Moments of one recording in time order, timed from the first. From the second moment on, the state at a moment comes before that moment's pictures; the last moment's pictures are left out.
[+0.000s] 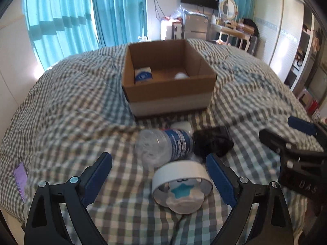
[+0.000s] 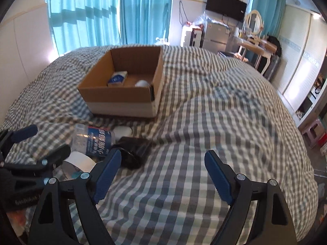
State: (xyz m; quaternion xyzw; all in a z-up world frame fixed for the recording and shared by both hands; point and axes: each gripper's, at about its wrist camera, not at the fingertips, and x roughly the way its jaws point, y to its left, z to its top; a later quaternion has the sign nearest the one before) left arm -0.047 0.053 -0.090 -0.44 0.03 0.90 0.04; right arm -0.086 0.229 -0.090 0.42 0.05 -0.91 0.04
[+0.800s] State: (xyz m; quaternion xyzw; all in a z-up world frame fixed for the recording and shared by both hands) left arm -0.038 0.073 -0.107 -0.47 0.03 0.87 0.10; right arm -0.085 0.246 -0.099 0.43 0.00 -0.90 0.04
